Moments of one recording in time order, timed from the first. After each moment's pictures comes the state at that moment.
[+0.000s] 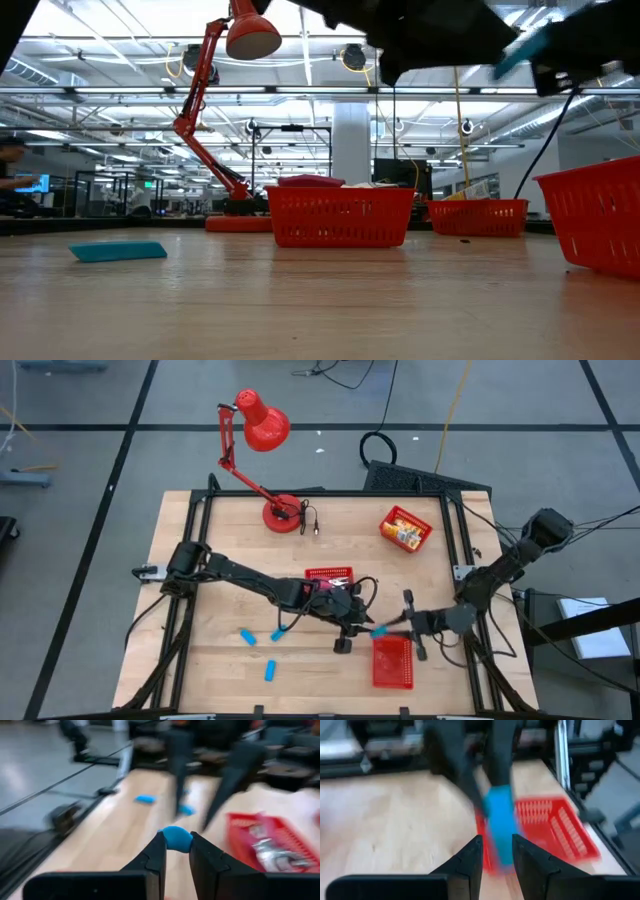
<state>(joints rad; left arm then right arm) -0.23 2.04 1.52 0.06 0.02 -0.02 0.75 1.17 0.29 0.68 0.58 0.10</state>
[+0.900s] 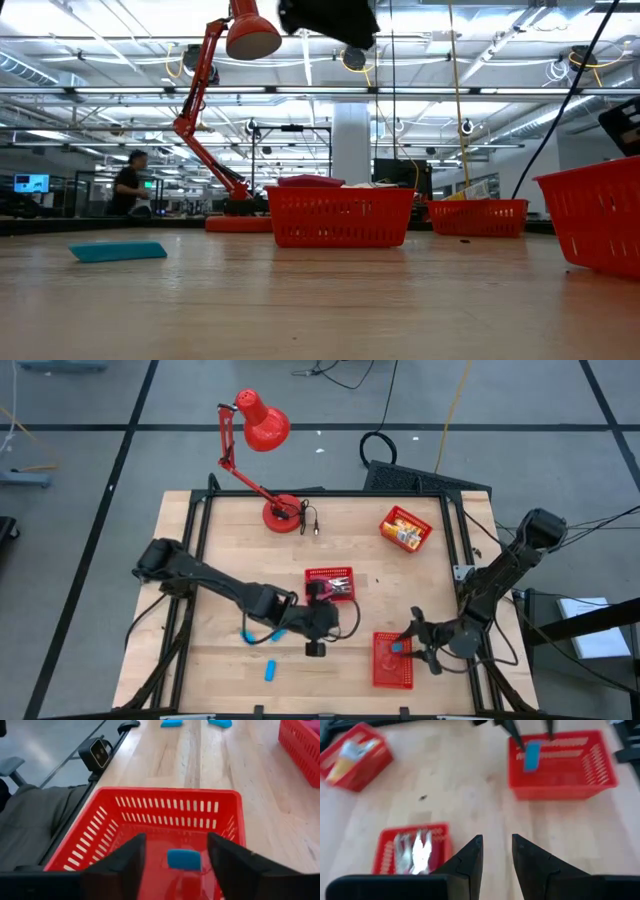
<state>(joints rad) -0.36 1.84 1.52 -0.47 -0.33 -0.15 0.96 1.23 0.29 0.38 0.57 0.60</state>
